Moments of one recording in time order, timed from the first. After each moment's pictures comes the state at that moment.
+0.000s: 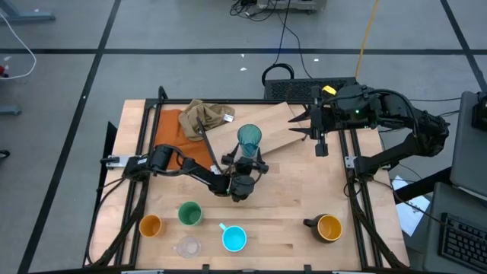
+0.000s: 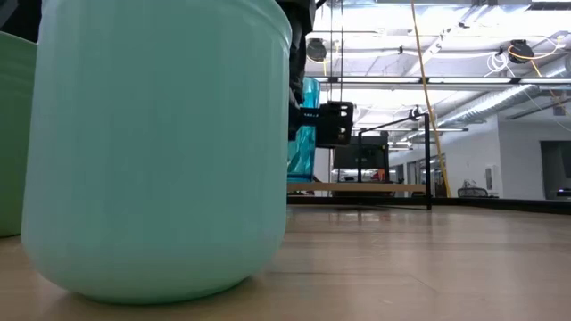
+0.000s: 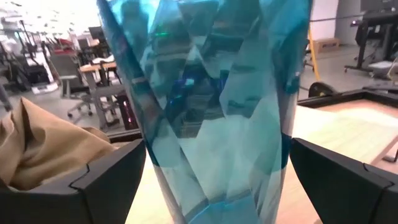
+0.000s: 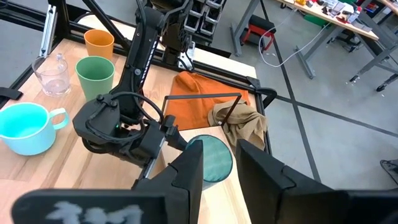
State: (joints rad) left arm -0.19 2.27 1.25 0.89 -1.53 -0.09; right arm -0.01 1.25 1.75 -0.99 0.10 -0.31
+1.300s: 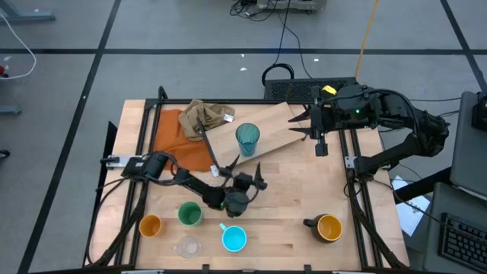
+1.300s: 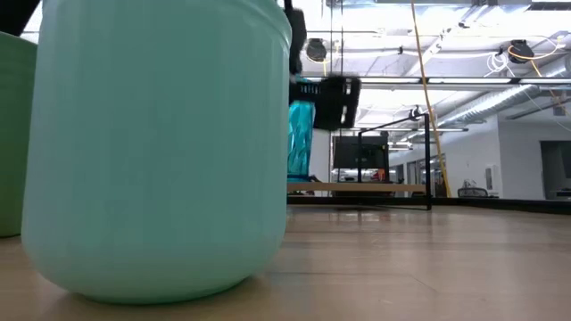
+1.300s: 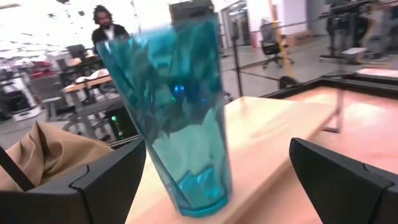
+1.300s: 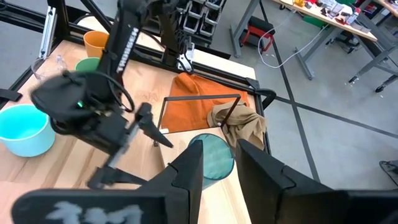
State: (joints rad) left arm -0.35 2.23 1.25 0.90 -1.57 0.09; right arm -0.01 1.25 1.75 -0.99 0.10 -0.31
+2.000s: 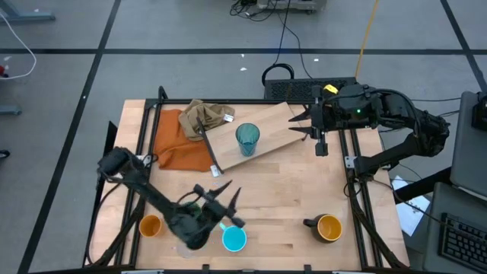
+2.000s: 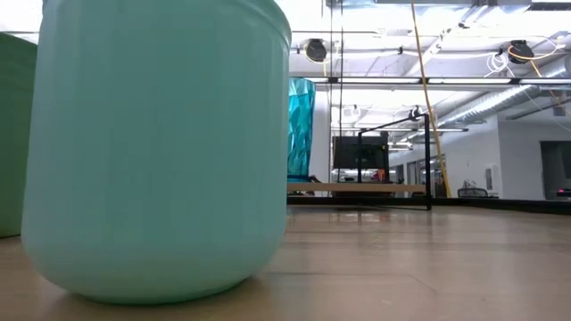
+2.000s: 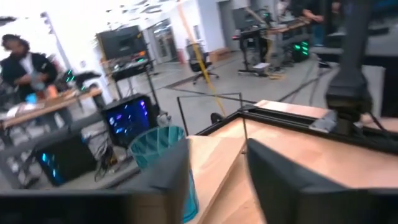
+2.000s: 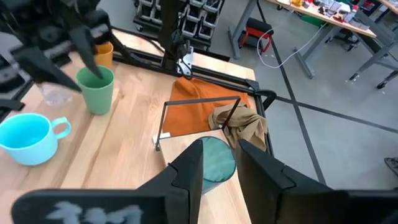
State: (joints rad) left arm -0.68 1.86 1.25 0.87 -1.57 0.45; right arm -0.01 1.25 1.75 -0.98 0.10 -0.27
